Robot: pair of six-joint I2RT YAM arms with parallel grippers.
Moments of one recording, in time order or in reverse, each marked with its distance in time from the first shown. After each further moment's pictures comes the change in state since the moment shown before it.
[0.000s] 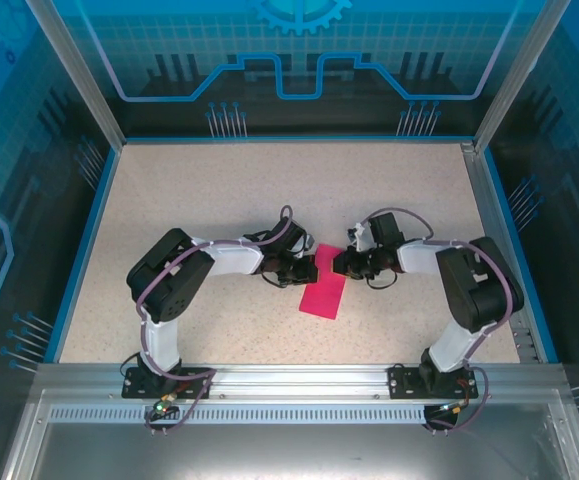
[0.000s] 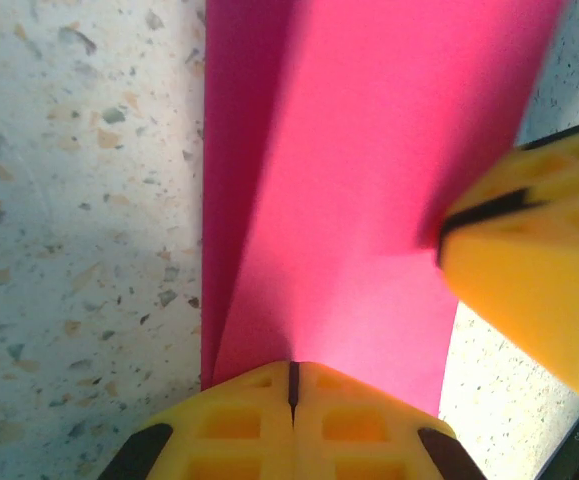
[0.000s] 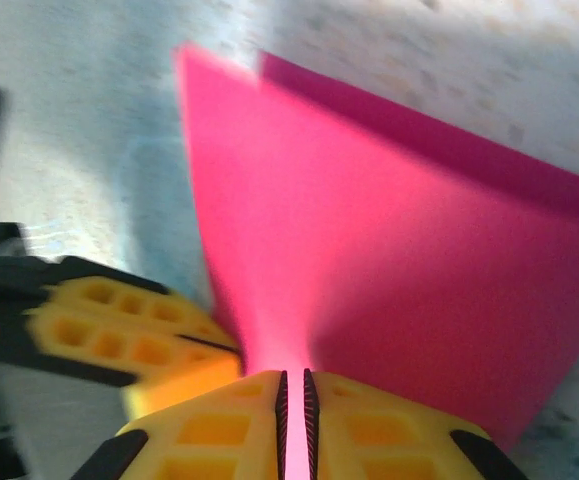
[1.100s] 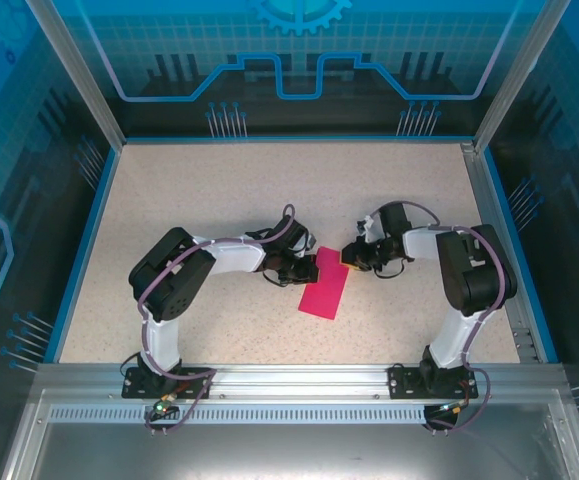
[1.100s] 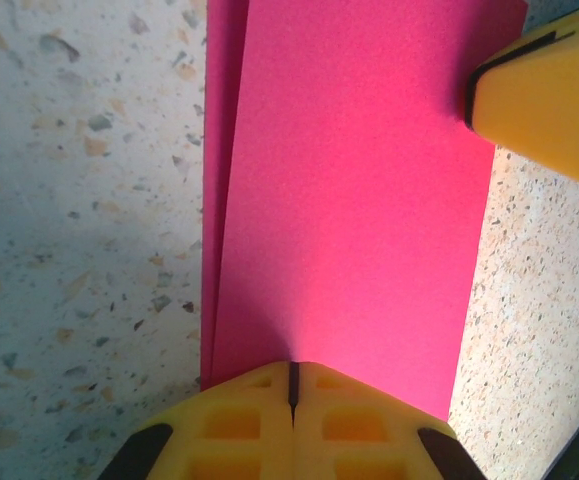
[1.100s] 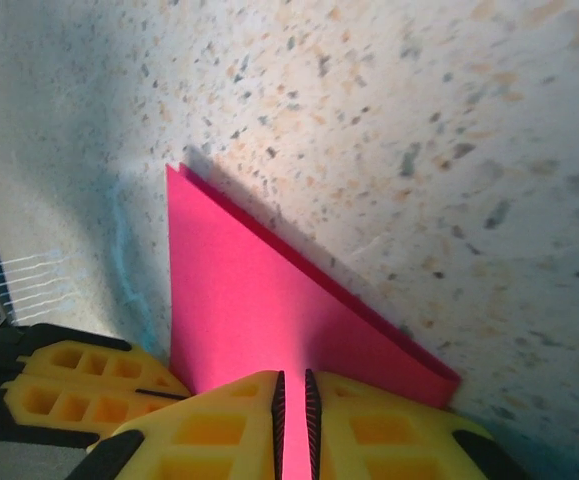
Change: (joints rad) left arm -0.001 0.014 0.036 -0.053 0.000 0.035; right arm -0.104 0.089 0.126 -0.123 -0.028 -0.074
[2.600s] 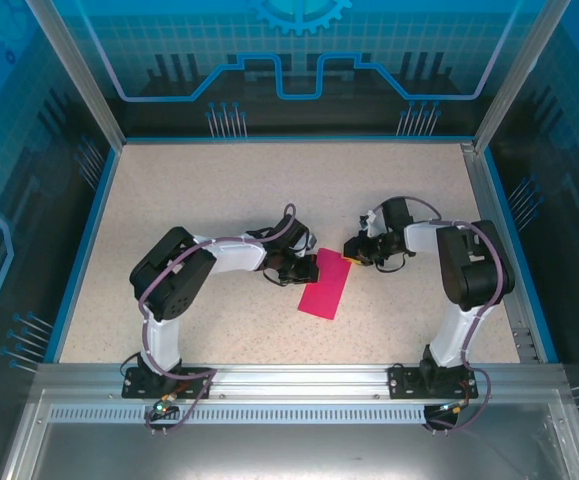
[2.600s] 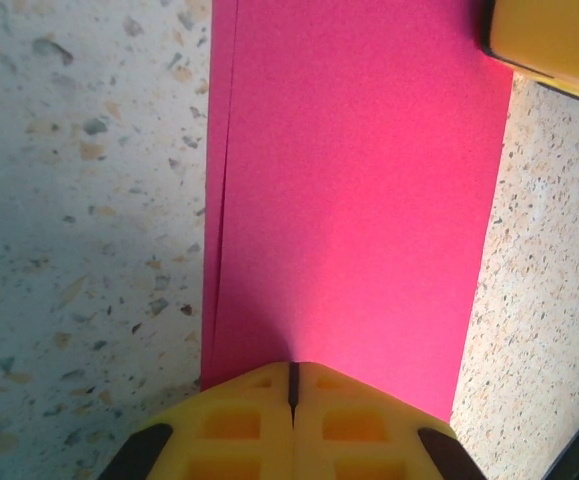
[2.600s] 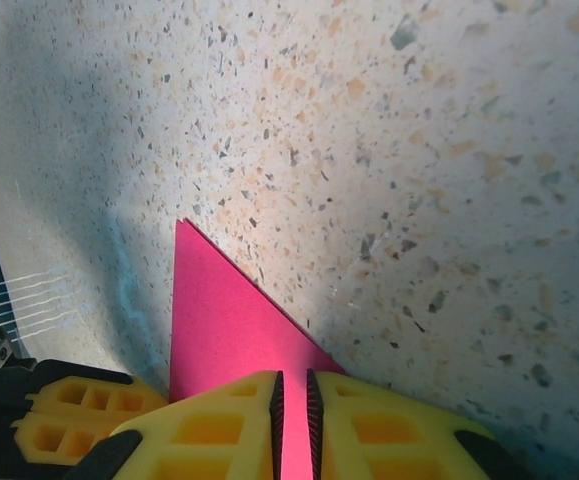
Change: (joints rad) left arm 0.000 0.007 0.016 -0.022 0.002 0.010; right arm -0.029 0.035 0.054 -0.018 -0.002 -0.003
